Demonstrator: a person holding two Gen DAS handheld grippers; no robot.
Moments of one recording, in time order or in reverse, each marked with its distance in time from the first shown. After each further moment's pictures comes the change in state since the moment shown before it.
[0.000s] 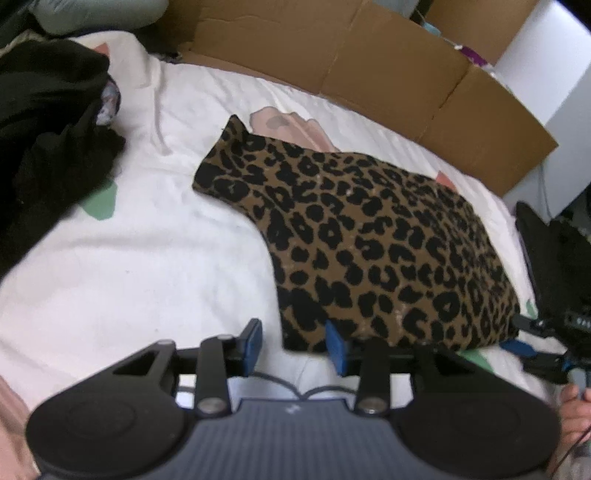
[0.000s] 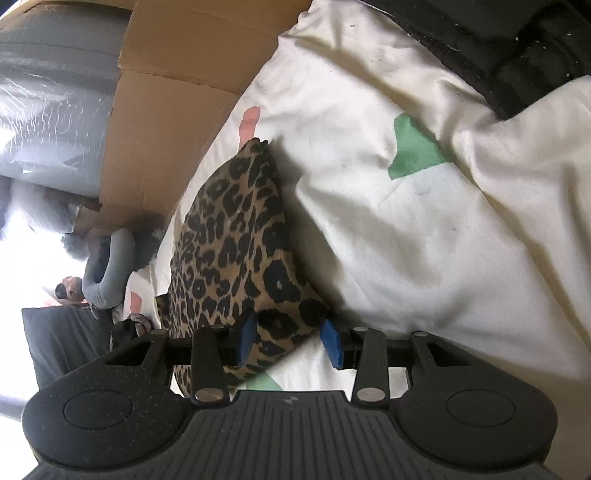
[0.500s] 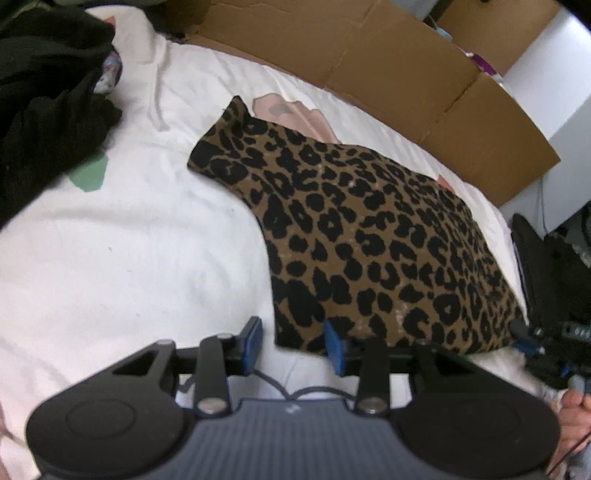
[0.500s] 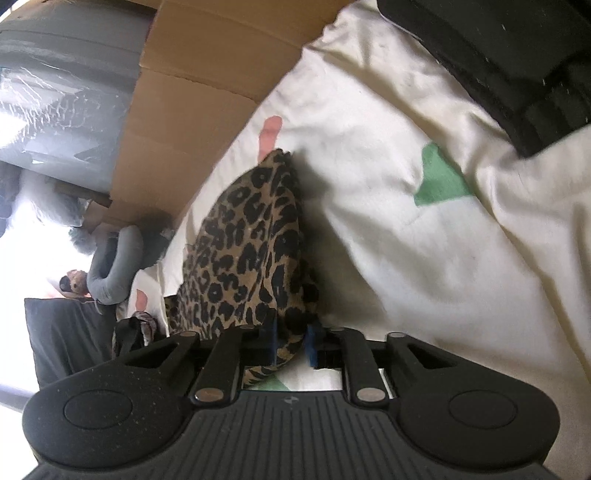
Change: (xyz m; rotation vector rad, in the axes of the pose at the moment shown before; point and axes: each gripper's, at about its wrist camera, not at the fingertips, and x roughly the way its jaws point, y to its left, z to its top) left arm 0.012 0.011 -0.002 -0.068 0.017 -0.055; right arm -0.008 0.009 0.004 -0.050 -0.010 0.011
